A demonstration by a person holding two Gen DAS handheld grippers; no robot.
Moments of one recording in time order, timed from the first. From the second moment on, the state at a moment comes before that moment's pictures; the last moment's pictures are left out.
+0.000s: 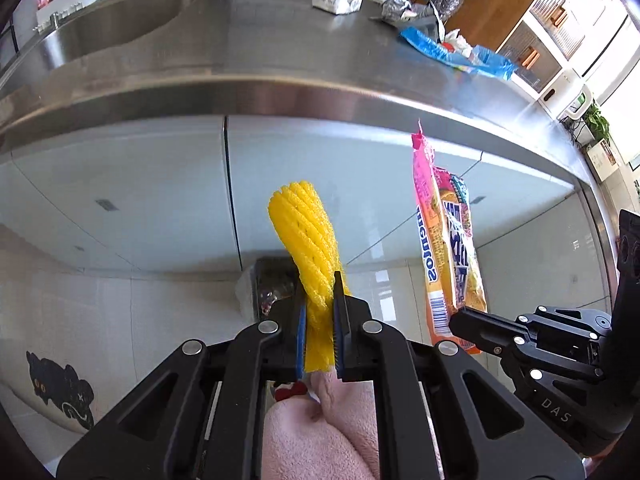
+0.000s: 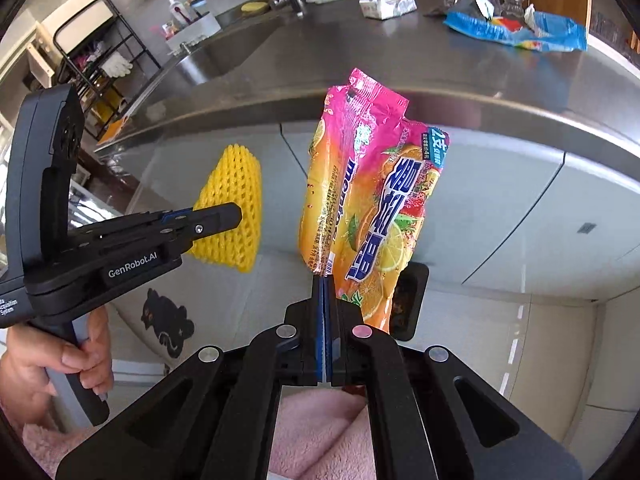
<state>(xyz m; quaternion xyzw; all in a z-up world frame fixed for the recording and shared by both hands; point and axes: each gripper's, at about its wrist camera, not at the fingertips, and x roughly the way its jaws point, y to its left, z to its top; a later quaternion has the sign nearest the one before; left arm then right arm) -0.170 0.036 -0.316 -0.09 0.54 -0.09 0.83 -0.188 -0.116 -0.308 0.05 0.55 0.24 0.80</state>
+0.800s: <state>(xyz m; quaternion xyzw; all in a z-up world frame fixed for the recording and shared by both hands) -0.091 0.012 -0.519 -0.09 0.65 -0.14 0.74 -0.128 -0.102 -0.521 0.11 0.66 0.19 0.71</state>
